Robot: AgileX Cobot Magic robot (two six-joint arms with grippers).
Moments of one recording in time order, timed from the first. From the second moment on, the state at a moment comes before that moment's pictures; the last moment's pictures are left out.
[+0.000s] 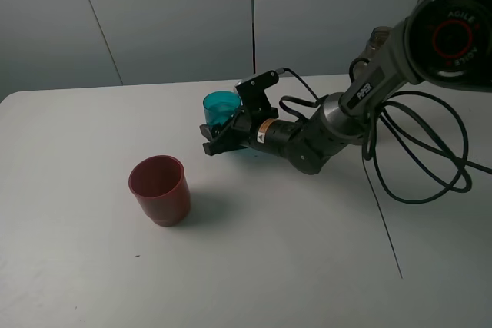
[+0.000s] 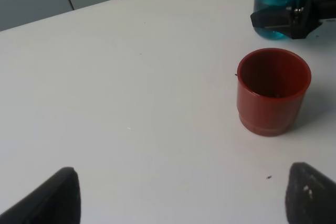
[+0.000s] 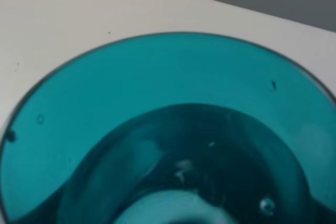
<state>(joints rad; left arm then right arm) -0.12 0.00 -0.51 -0.08 1.09 0.17 0.61 2.39 -1.14 -0.23 -0.78 0.21</state>
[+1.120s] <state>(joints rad) -0.12 0.00 -0.51 -0.08 1.09 0.17 0.54 1.97 -0.85 -0.27 -0.61 0.15</state>
